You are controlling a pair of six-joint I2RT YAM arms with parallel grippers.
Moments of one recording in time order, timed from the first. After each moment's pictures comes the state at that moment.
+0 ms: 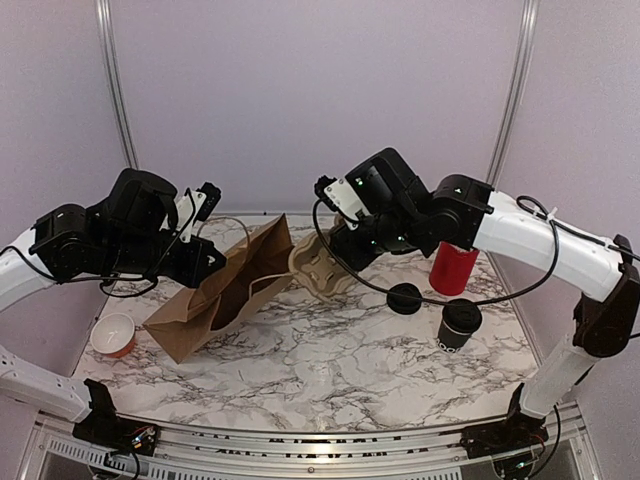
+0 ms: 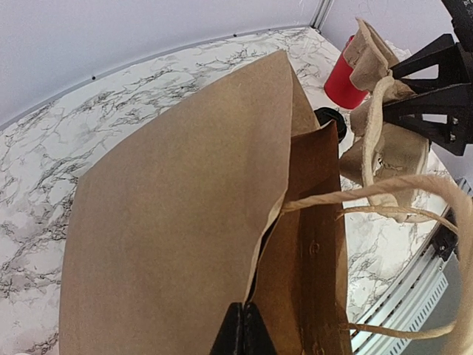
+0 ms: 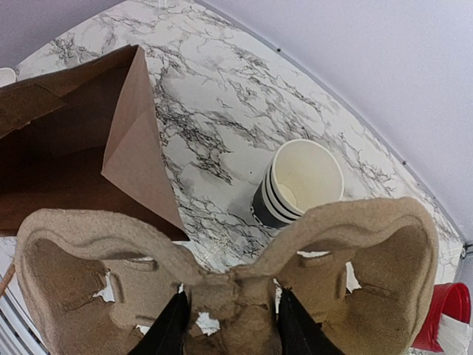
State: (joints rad) left arm -0.95 1.13 1.25 -0.81 -0.19 -0.37; right arm 1.02 1.61 1.65 -0.80 0.33 0.08
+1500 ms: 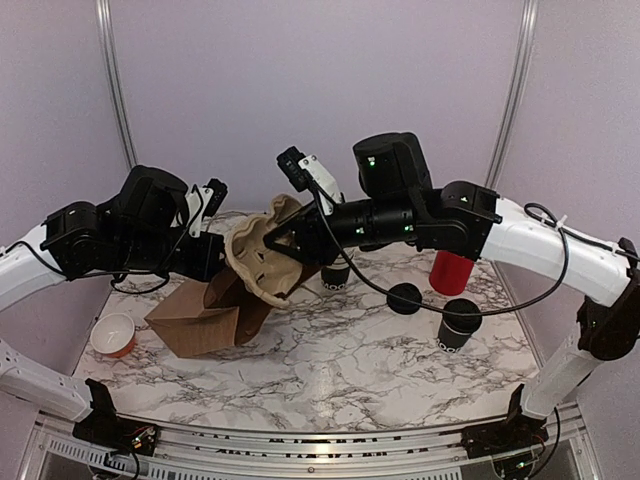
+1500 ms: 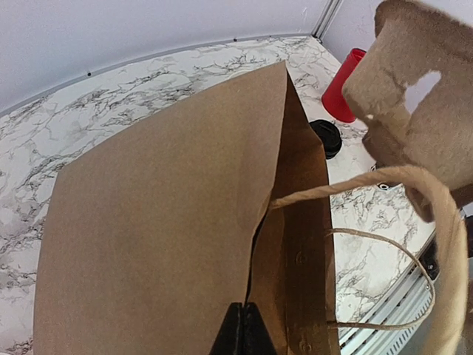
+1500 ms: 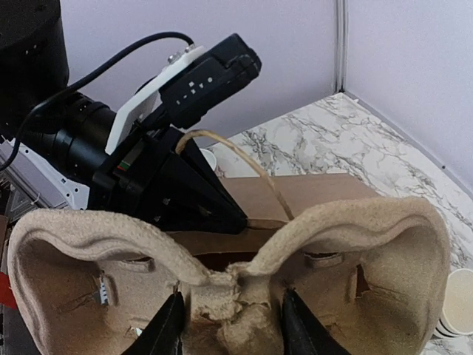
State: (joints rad) left arm -0.95 1.18 1.26 -0.76 -0.18 -0.44; right arm 1.09 1.58 1.66 -0.45 -0.14 0.15
